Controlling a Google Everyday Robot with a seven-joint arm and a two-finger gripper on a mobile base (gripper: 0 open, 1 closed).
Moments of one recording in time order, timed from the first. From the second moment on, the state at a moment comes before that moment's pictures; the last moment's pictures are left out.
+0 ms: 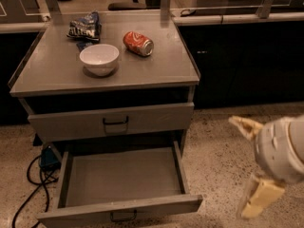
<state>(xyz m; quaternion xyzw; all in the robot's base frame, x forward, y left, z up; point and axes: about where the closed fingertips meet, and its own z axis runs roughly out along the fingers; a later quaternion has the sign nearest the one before) 0.355 -0.177 0.838 -0.66 0.71 0.04 0.24</state>
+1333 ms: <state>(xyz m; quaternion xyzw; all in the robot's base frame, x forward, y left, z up) 0.295 -0.159 0.627 -0.62 0.75 0.09 0.19</state>
